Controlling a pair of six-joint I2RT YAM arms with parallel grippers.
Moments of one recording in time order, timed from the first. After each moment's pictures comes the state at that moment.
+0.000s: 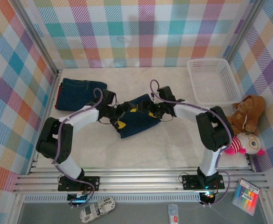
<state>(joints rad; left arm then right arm) -0.42 1.66 1.03 -0.34 0.57 -1.18 0.48 1.84 1.12 -0.14 -0.55 0.66</state>
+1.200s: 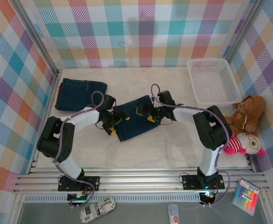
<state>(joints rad) -0.40 1.67 1.00 -0.51 0.33 -1.04 0.49 1.87 1.04 -0.02 -0.60 0.78</state>
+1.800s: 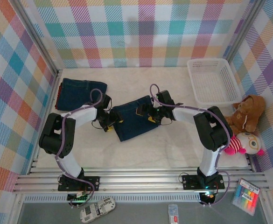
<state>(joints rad) -0.32 1.74 1.02 -0.53 0.32 -0.84 0.50 1.85 1.06 -0.08 -0.54 0.77</state>
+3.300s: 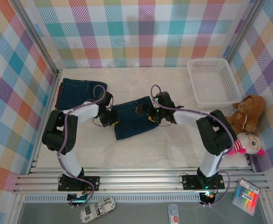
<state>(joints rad) -0.32 1.79 1.11 -0.58 0.26 -0.71 0.53 1.80 1.02 -0.02 -0.44 0.86</state>
